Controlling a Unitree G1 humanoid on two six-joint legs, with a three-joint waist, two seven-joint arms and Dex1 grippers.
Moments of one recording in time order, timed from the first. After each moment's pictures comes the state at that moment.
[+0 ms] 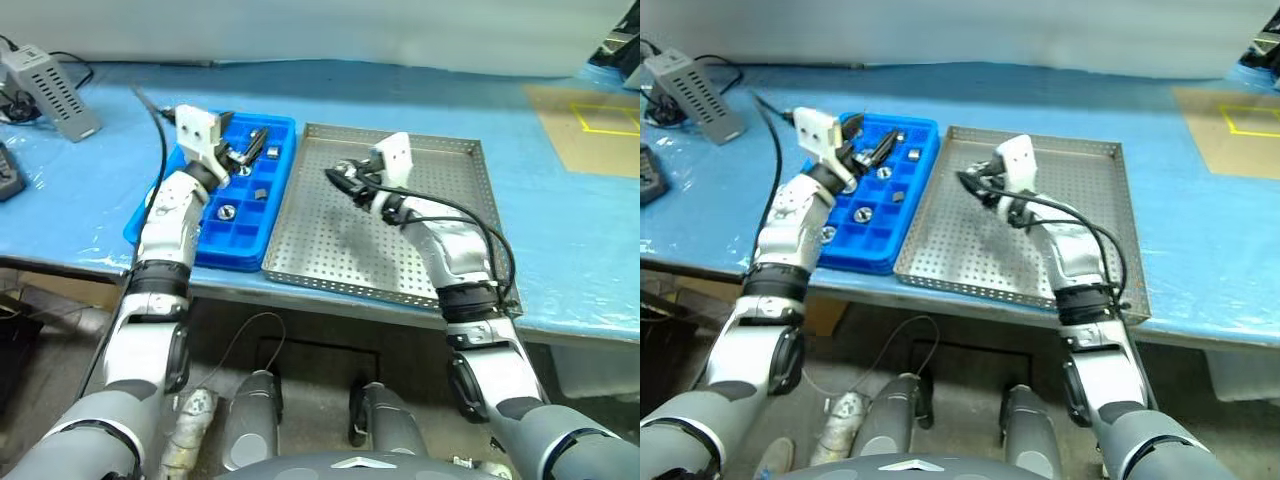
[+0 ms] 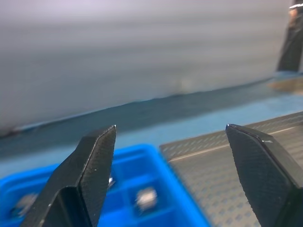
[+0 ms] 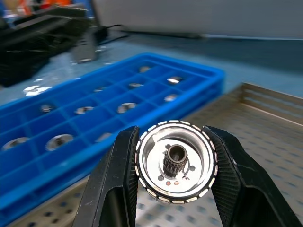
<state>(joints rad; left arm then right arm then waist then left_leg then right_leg) -0.75 0.33 0.16 0.49 -0.24 -0.06 -0.51 -0.74 -0.15 0.06 0.23 0.24 0.43 0.62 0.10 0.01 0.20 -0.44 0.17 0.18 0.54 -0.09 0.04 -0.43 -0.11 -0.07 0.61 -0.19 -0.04</state>
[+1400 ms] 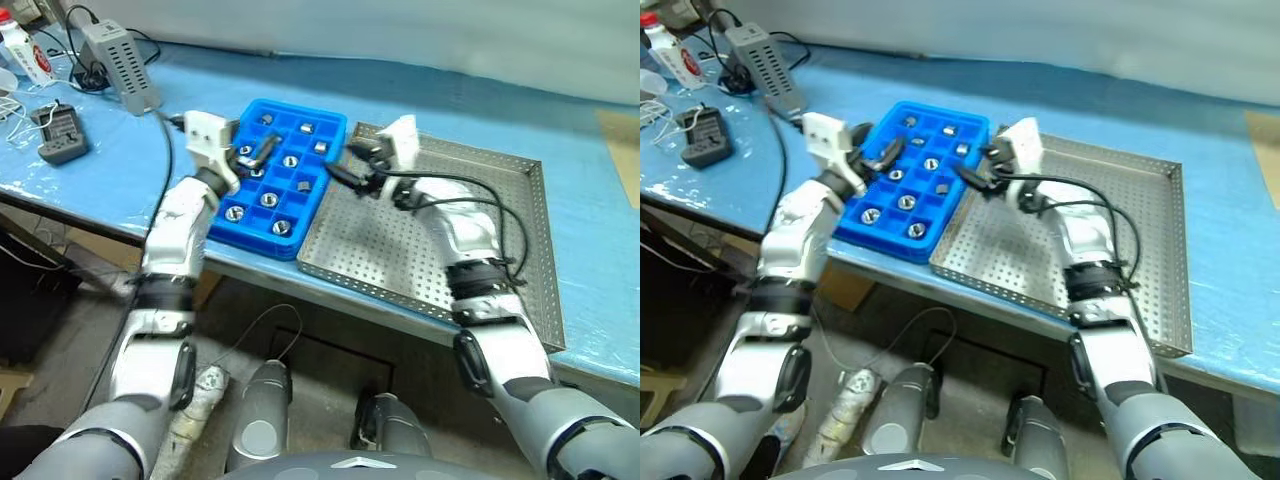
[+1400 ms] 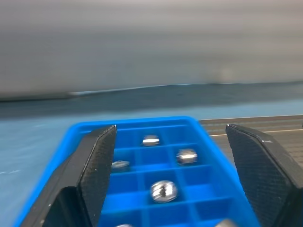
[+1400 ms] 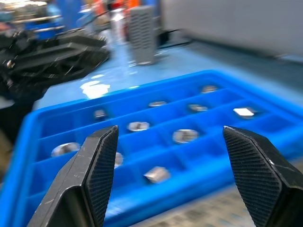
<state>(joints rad) -0.81 0.24 0.10 0.45 -0.25 0.07 -0.49 -0.78 -0.28 -0.07 0.29 0.24 0.35 0.69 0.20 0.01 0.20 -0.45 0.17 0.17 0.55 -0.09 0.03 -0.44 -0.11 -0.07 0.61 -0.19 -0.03</state>
